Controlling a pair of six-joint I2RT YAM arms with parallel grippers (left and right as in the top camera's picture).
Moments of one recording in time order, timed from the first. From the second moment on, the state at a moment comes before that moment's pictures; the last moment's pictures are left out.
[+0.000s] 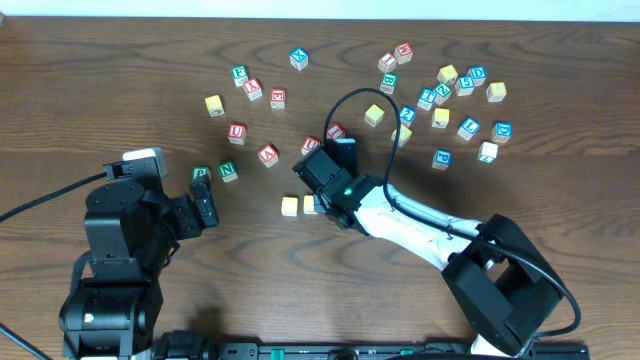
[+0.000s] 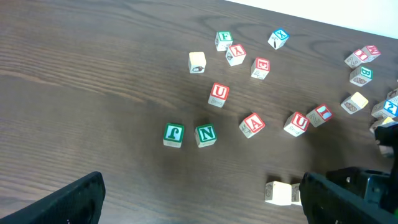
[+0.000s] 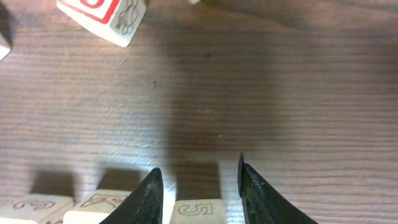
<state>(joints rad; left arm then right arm) -0.01 0.74 0.90 -0.80 0.00 -0.20 0.80 1.87 1.15 -0.44 0.33 0.71</state>
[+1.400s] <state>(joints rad) -0.01 0.74 0.90 -0.80 0.00 -0.20 0.61 1.87 1.61 -1.31 0.18 0.57</state>
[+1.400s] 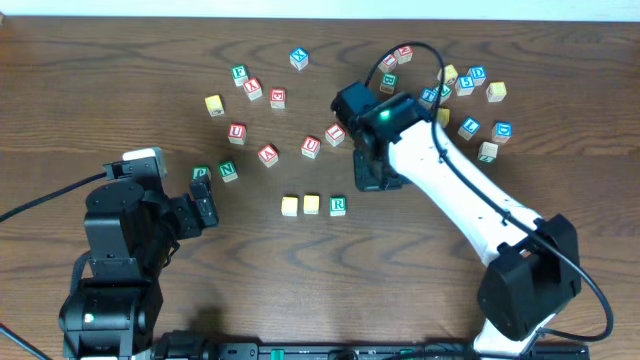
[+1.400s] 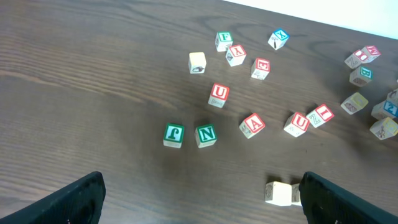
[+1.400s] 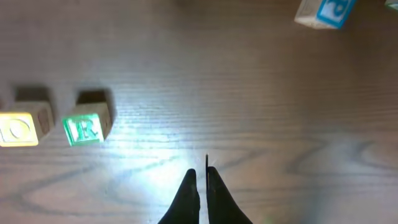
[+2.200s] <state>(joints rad) -0.01 0.74 0.90 -0.80 0.00 -0.20 0.75 1.87 1.19 -0.73 0.18 0.66</state>
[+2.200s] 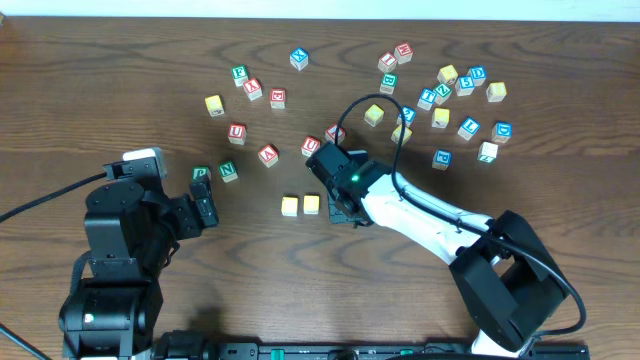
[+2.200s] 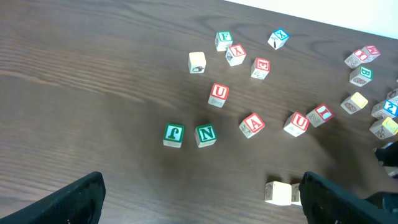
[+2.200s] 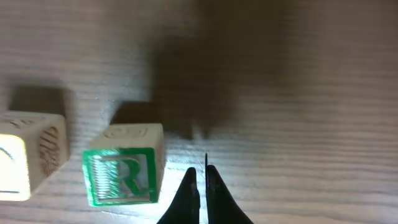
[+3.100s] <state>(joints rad) -0.01 0.74 0.90 -0.80 0.00 -0.20 0.79 1.87 1.17 -0.63 0.20 0.69</state>
